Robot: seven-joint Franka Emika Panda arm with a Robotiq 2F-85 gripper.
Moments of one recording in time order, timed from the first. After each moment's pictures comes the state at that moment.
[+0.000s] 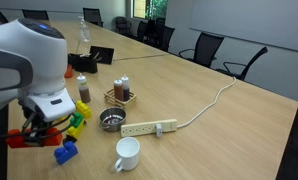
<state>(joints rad) 0.15 0.06 0.12 -2.59 0.42 2.47 0.53</state>
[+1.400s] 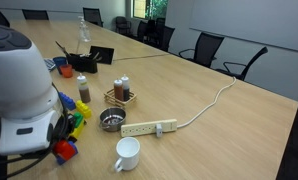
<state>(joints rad) 0.12 -0.01 0.09 -2.75 0.67 2.79 0.85</state>
